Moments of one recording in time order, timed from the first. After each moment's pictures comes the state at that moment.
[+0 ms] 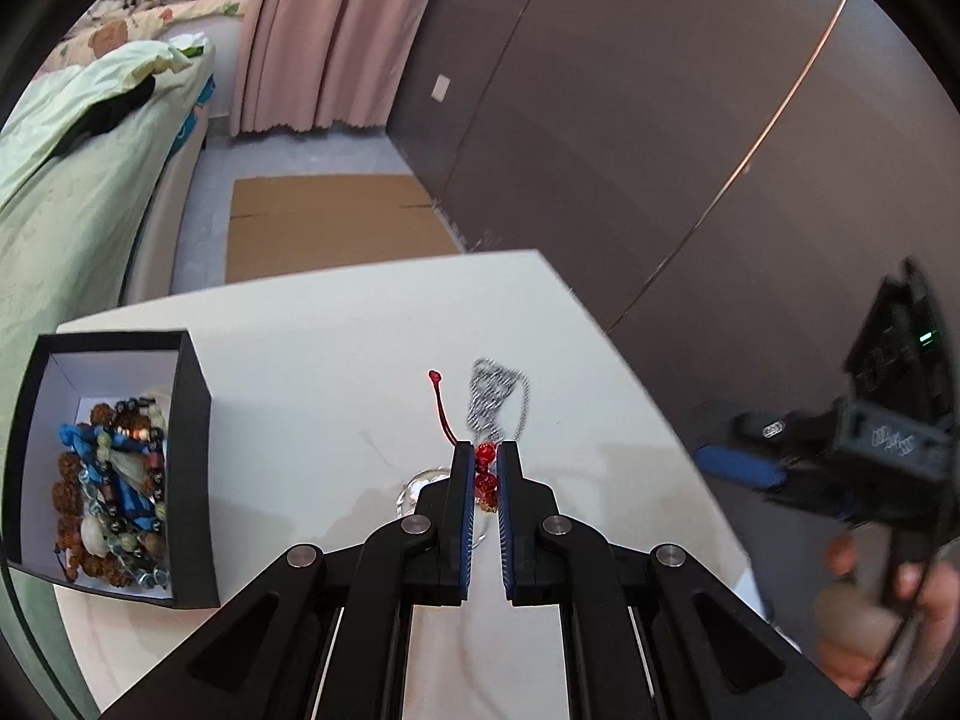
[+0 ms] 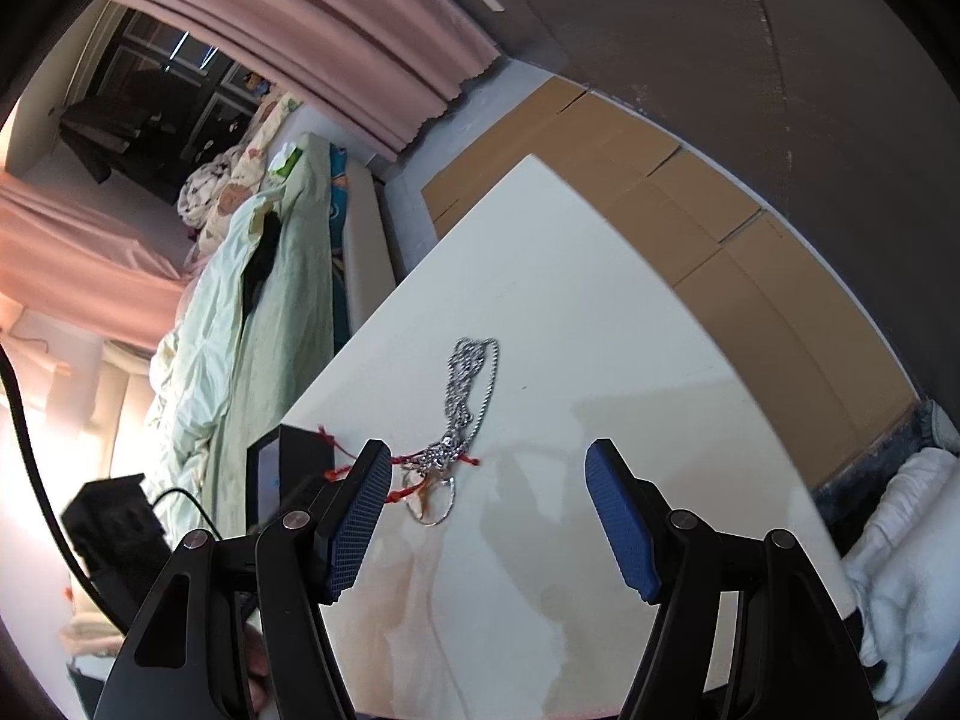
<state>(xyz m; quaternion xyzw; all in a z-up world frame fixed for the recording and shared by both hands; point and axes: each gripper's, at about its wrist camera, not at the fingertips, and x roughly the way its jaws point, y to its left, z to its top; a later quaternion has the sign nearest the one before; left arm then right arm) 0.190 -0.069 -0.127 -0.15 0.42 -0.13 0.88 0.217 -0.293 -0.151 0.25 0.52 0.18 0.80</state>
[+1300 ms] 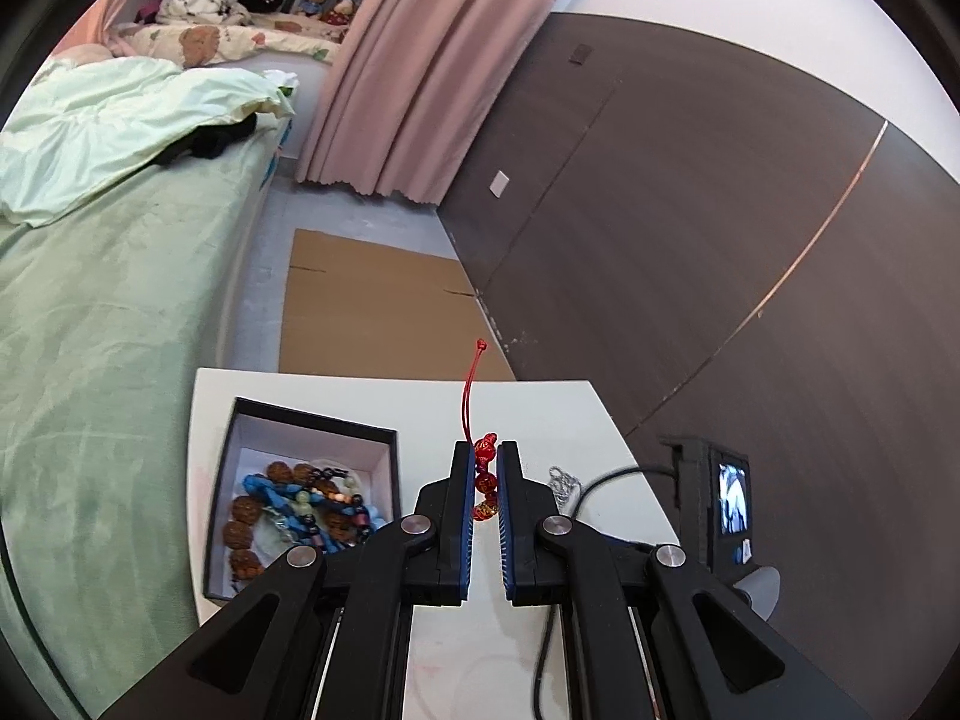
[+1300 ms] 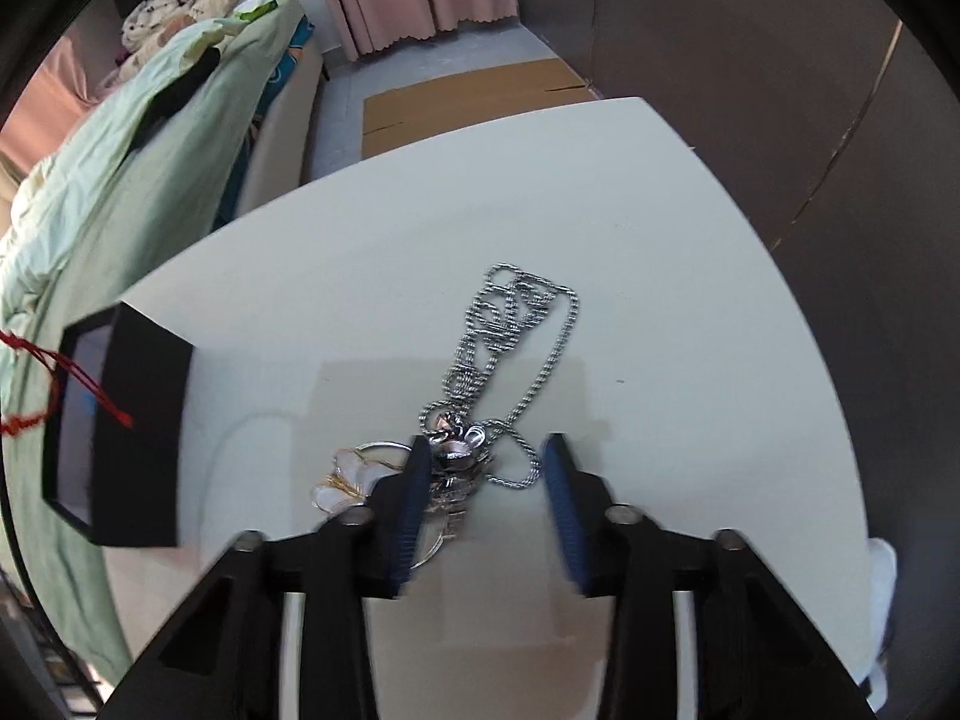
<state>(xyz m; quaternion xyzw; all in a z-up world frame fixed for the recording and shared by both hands) 0.149 0.045 -0.073 -0.23 0.34 -0.07 0.91 0.234 -0.174 -0.192 -0.02 0.56 0.09 0.82</state>
